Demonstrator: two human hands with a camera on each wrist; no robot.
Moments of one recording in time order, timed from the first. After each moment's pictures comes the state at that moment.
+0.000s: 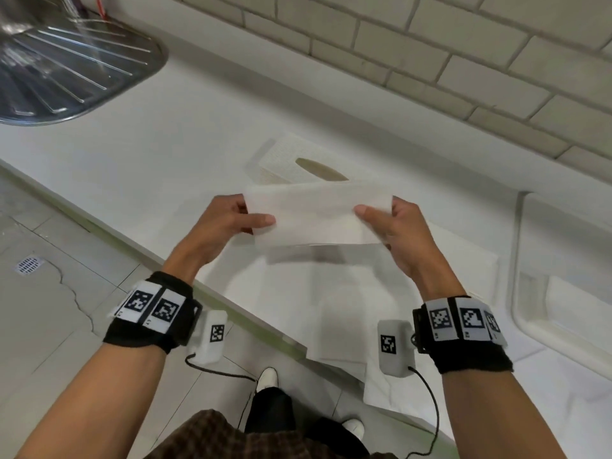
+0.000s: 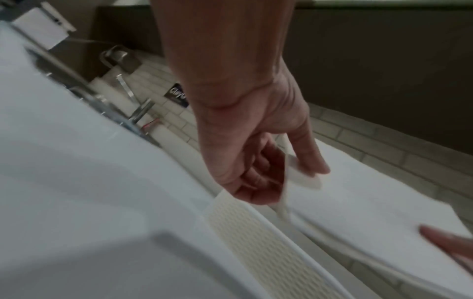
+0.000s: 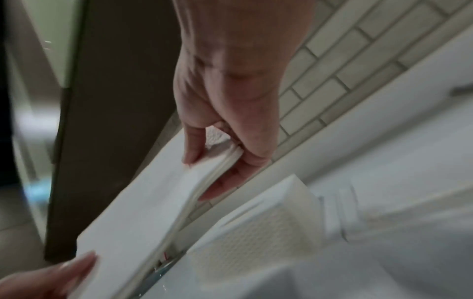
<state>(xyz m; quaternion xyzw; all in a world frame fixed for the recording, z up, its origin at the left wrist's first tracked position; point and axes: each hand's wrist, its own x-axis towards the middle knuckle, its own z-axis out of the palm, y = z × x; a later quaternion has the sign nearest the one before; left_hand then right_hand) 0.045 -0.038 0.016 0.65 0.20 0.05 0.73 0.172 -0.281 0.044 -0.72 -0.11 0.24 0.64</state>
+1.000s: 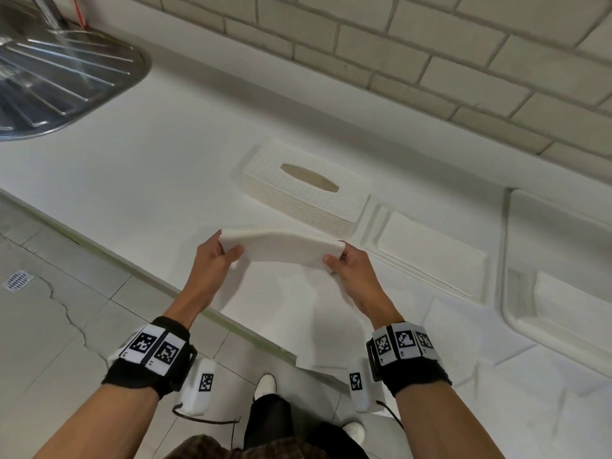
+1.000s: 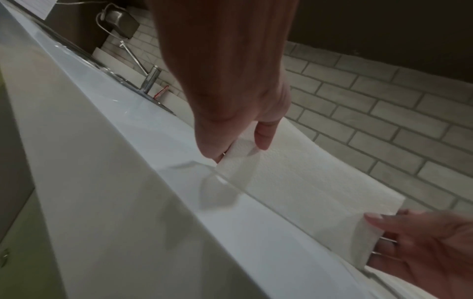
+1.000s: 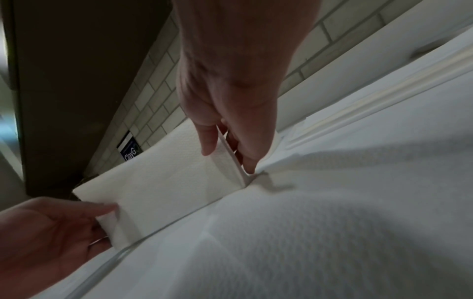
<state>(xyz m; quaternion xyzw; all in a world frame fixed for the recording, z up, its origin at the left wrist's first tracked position) 0.028 -0.058 -0.047 0.66 0.30 0.13 0.67 0.140 -0.276 -0.027 -0.76 -0.10 0.28 0.58</state>
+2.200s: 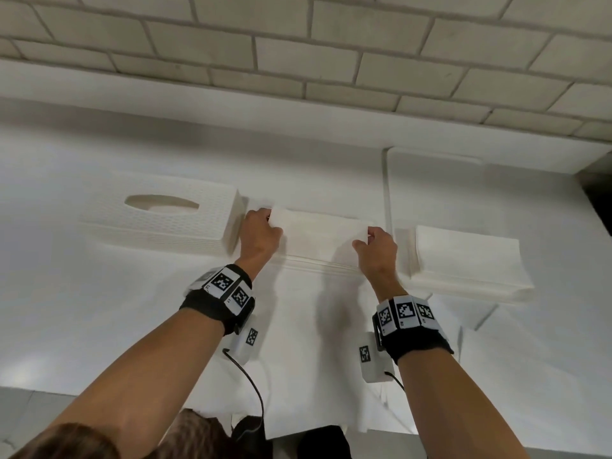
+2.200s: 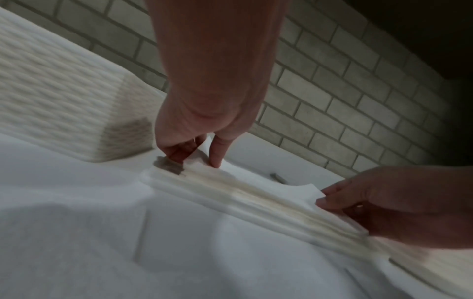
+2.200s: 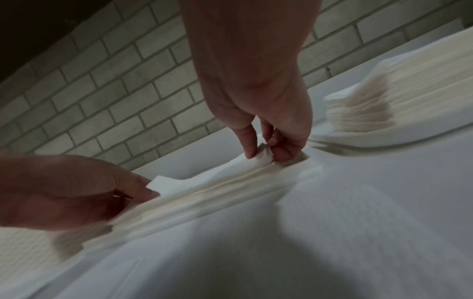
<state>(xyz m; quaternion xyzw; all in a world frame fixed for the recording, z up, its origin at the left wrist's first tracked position) 0.257 -0.267 -0.054 0.89 0.20 0.00 0.42 0.254 -0.472 -0.048 -0.89 0.17 0.04 0.41</state>
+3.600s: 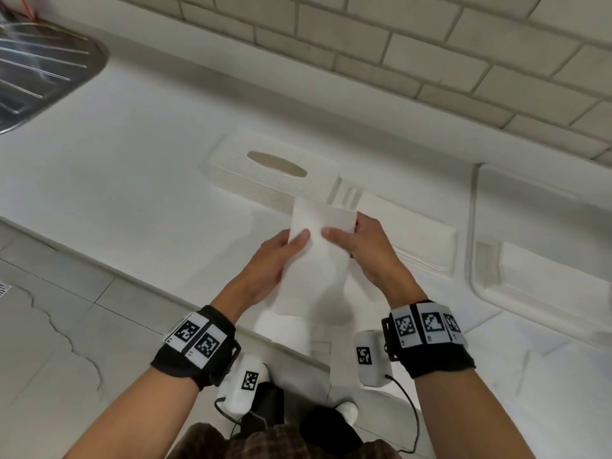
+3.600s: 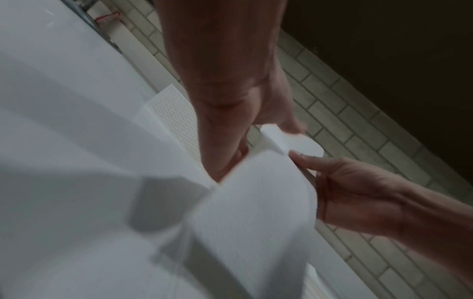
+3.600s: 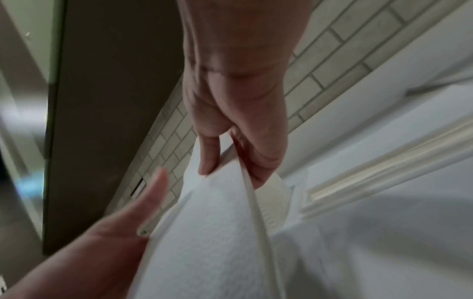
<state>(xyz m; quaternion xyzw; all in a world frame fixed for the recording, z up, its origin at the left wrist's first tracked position) 0.075 -0.172 -0.022 0.56 0.21 -0.10 0.79 0.162 -0.326 0.019 -0.75 -0.06 0.26 0.60</state>
